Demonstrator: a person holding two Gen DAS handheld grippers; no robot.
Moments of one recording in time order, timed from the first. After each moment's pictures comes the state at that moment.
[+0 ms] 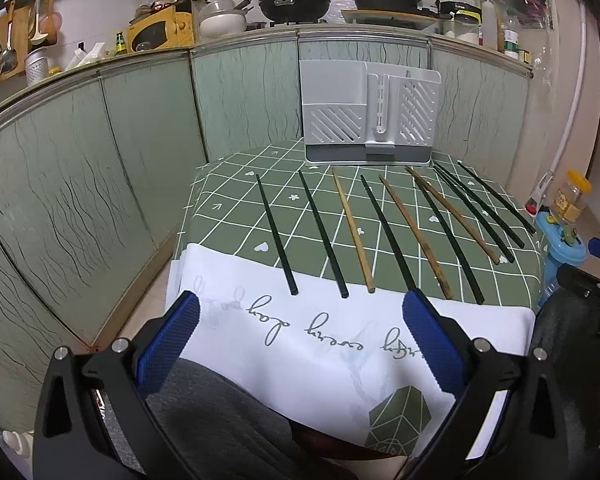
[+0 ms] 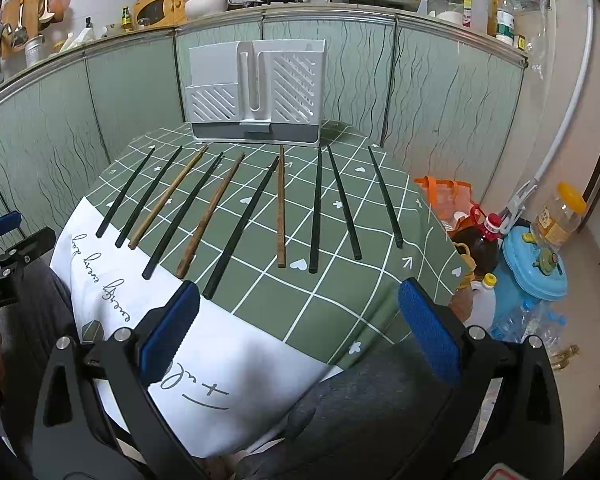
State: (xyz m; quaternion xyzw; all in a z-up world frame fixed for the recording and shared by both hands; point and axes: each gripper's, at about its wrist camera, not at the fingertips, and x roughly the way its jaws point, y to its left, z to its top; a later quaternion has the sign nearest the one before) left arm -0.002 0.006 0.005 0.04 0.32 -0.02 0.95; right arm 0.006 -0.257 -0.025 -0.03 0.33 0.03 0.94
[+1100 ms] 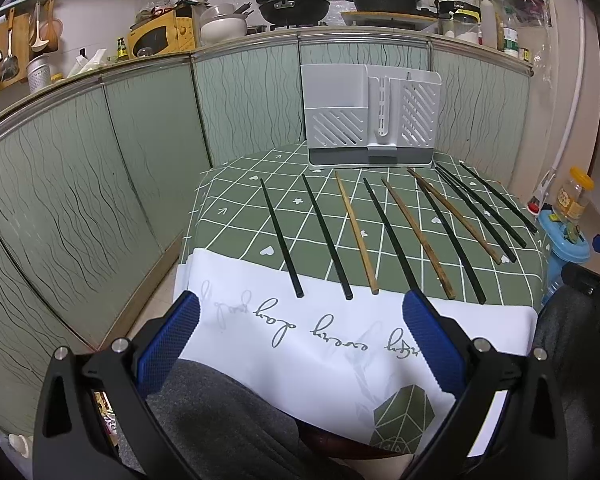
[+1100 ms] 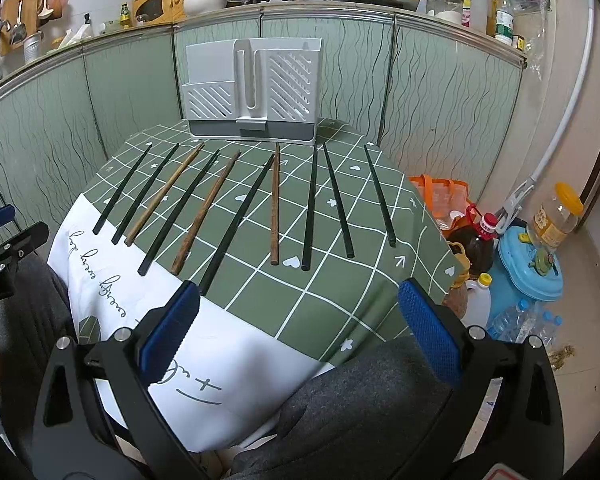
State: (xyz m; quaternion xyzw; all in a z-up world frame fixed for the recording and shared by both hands) left arm -0.007 0.008 0.011 0.04 0.32 -0.01 0.95; right arm 0.005 -0.260 -0.022 -0.03 0.33 0.03 0.94
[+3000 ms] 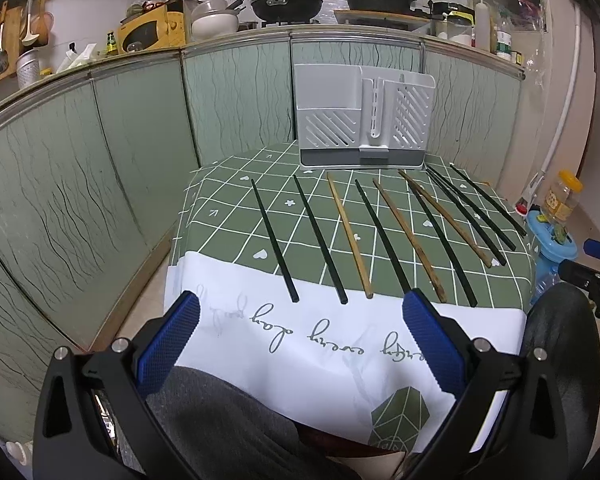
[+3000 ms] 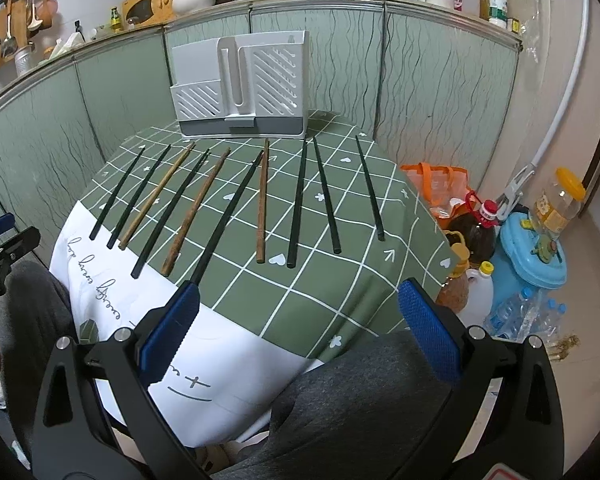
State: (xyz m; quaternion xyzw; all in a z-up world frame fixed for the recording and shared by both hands) left arm 0.002 0.016 0.017 0.03 0.33 -0.04 0.94; right arm 0.015 -0.280 -0.018 -0.01 0.35 0.03 0.93
